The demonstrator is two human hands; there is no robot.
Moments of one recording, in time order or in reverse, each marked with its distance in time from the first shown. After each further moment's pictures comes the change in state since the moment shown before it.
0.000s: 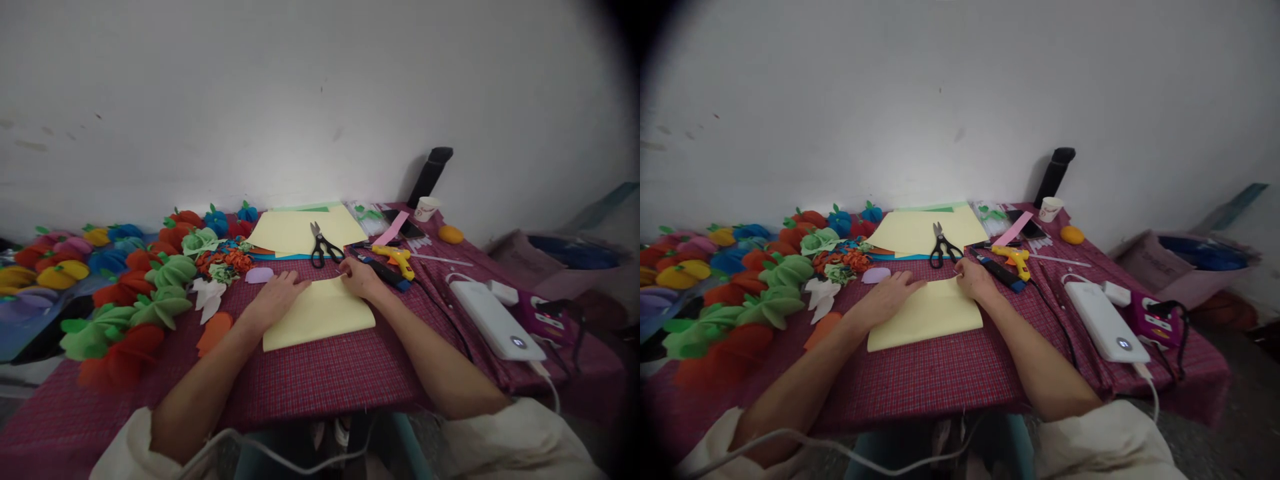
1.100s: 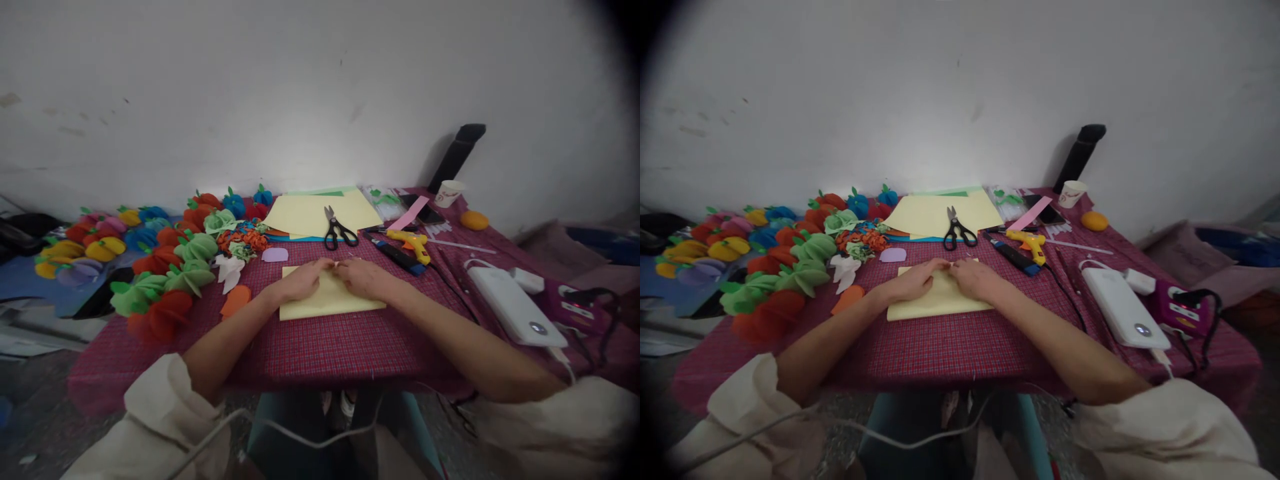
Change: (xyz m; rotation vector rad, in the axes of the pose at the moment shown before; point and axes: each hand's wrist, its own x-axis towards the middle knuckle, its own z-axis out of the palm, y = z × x) left_hand 0.013 0.006 0.029 -0.601 0.081 0.080; right_hand -0.033 -0.039 -0.008 -0.211 -0.293 -0.487
